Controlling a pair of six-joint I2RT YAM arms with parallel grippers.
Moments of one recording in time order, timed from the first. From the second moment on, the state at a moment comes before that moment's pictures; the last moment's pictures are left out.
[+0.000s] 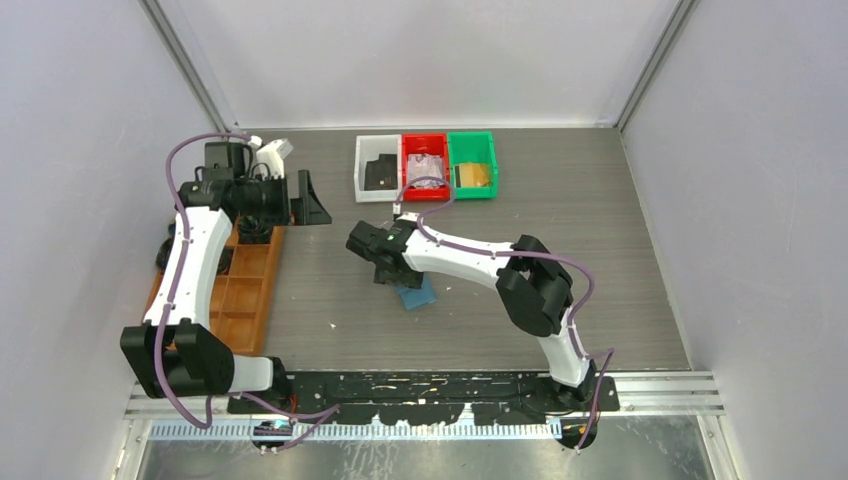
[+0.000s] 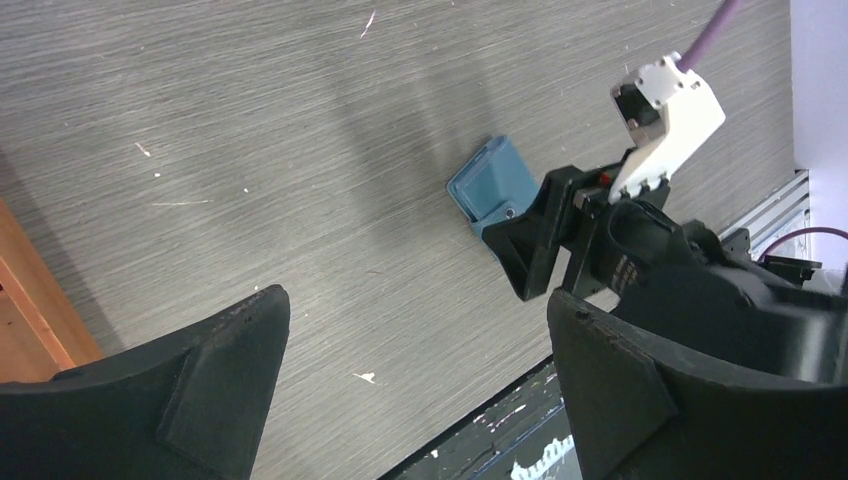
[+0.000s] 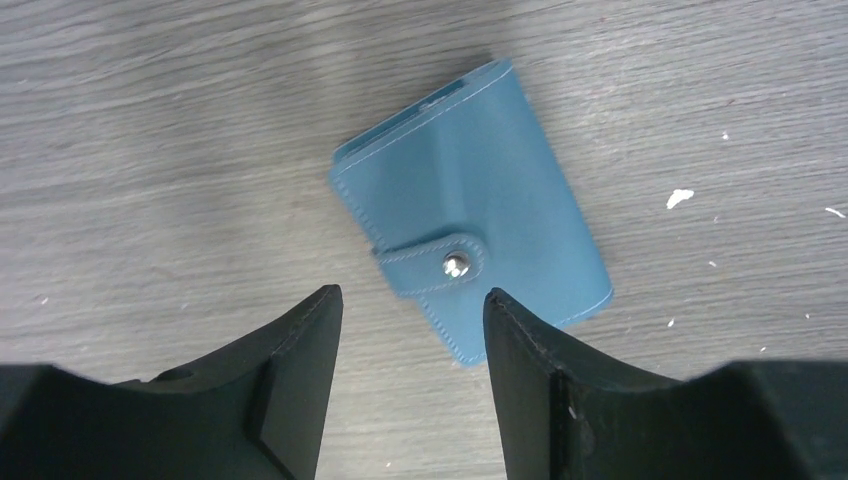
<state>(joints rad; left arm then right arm) 0.05 1.34 1.32 -0.91 0.64 0.01 1.03 2.04 1.62 -0.94 0.39 1.16</state>
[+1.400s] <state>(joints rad) 0.05 1.24 1.35 -0.93 0.63 0.05 1.00 1.99 1.53 -0.99 0.42 1.05</state>
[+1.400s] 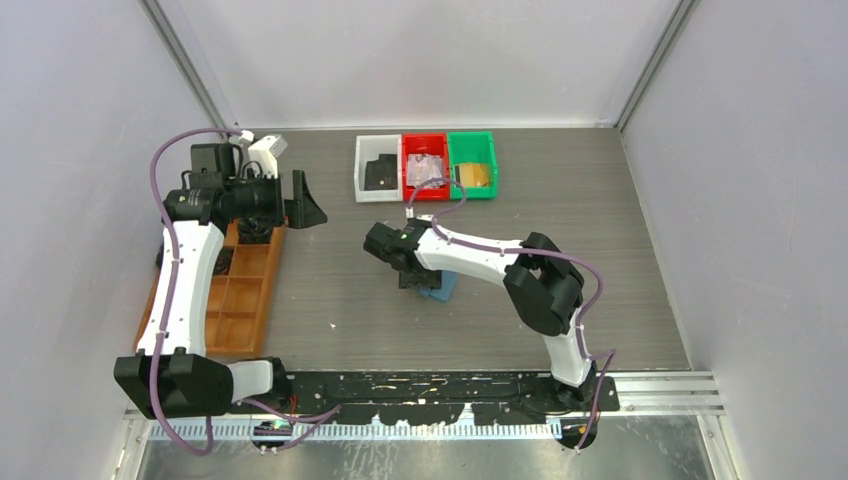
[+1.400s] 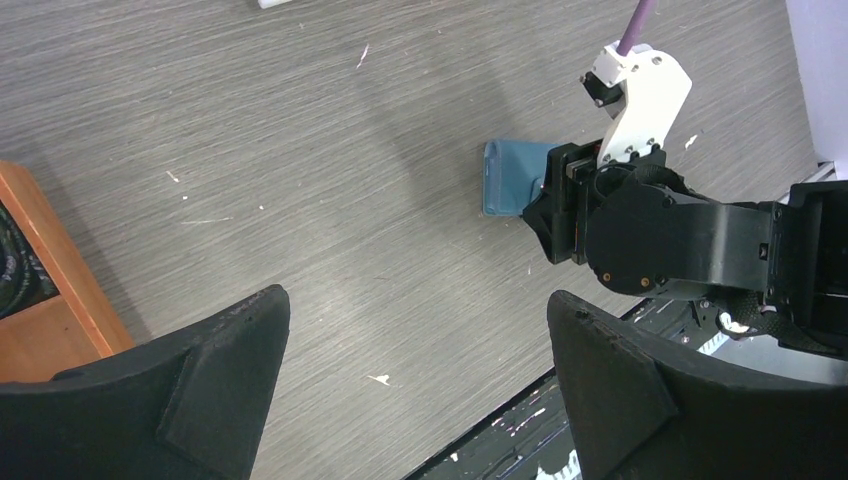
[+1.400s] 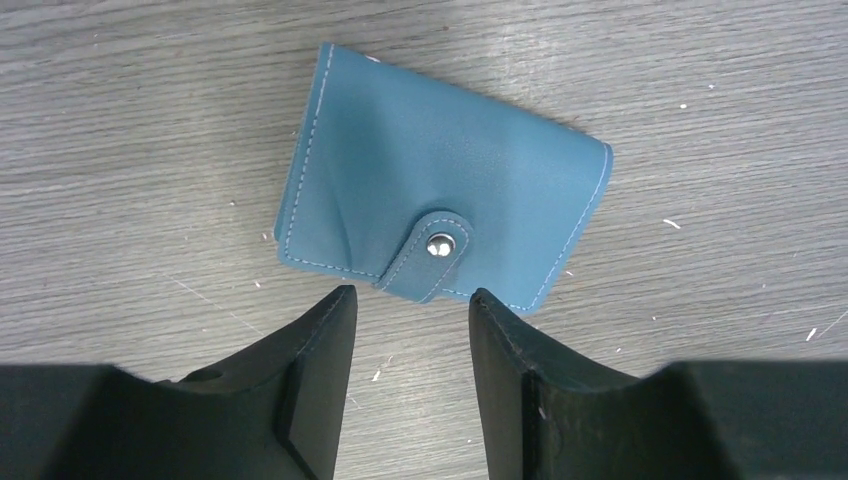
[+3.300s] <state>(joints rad) 0.01 1.21 1.15 -0.84 0.83 0.00 0.95 1.65 1.50 -0.59 0.14 0.71</state>
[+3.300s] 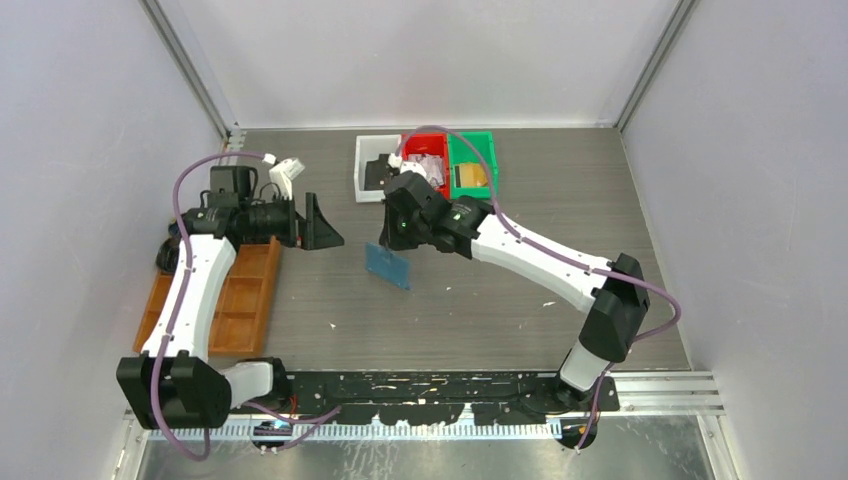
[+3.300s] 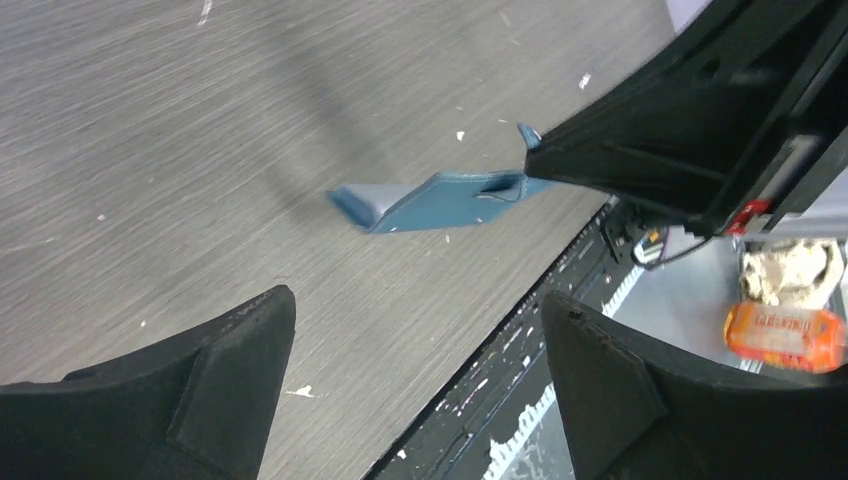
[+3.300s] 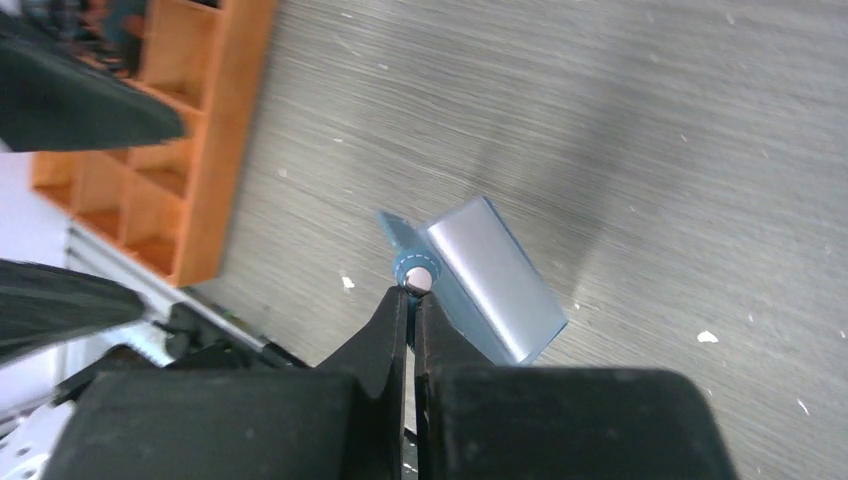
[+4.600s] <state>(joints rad) -0.28 1.01 1.13 -0.81 0.88 0.44 0.94 1.65 1.84 -0.70 -0.24 0.62</state>
